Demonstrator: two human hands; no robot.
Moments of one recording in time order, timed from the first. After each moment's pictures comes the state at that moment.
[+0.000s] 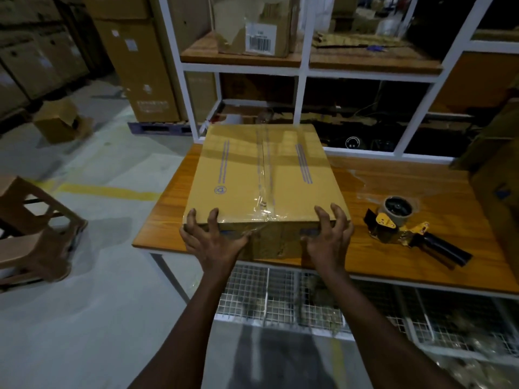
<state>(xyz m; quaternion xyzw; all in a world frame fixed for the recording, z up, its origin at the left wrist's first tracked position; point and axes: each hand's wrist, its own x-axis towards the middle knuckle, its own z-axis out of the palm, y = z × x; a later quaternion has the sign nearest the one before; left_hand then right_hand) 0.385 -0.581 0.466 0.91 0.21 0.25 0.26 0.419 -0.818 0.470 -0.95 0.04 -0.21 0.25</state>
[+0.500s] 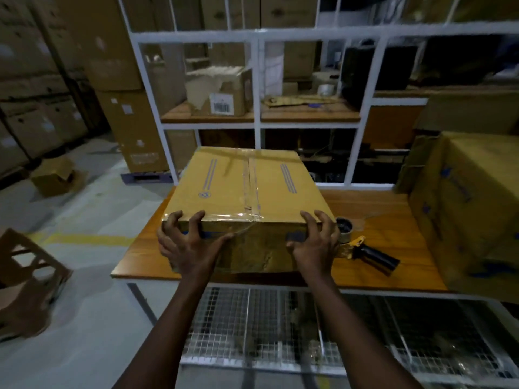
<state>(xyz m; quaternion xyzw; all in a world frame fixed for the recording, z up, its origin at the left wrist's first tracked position) 0.336 -0.660 0.578 0.87 0.16 0.40 0.24 0.362 -0.904 0.563 -0.90 0.05 -0.29 0.31</state>
